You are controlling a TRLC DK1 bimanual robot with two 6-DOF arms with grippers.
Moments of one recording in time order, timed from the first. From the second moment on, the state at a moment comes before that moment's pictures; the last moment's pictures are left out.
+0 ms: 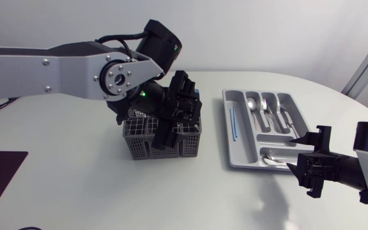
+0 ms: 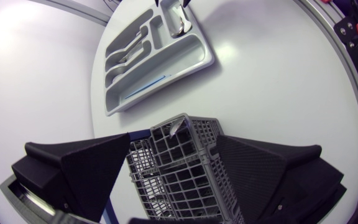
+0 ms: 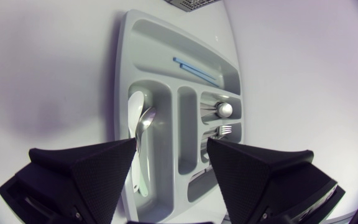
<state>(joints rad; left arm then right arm) -0.71 1.71 1.32 -0.49 0.11 1.32 -0.23 1.17 0.34 0.08 -0.34 -1.63</state>
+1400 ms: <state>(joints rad) -0.72 1.83 1.29 -0.31 0.08 1.61 -0.27 0.93 0.32 -0.06 -0.57 -1.34</state>
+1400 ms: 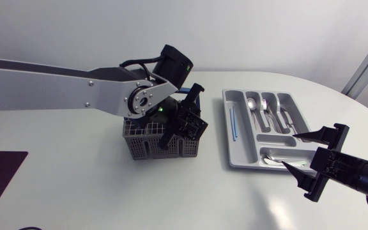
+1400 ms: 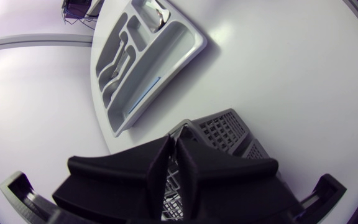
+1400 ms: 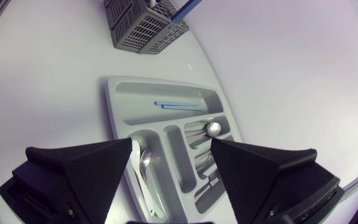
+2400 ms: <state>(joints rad) -0.72 1.77 1.30 -0.32 0.08 1.61 -0.28 0.90 0.28 -0.09 -0.57 -1.34</state>
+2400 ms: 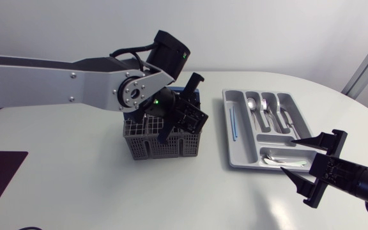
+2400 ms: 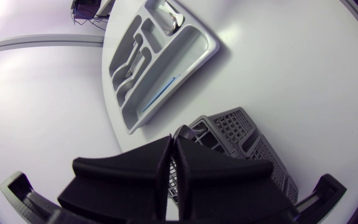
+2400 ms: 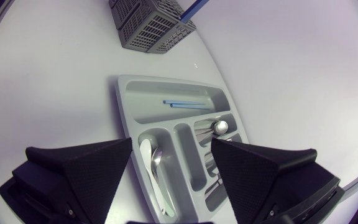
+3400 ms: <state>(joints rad) -0.75 1.82 1.46 -0.47 0.06 1.68 -0.28 0.82 0.26 -0.14 -0.57 -1.34</state>
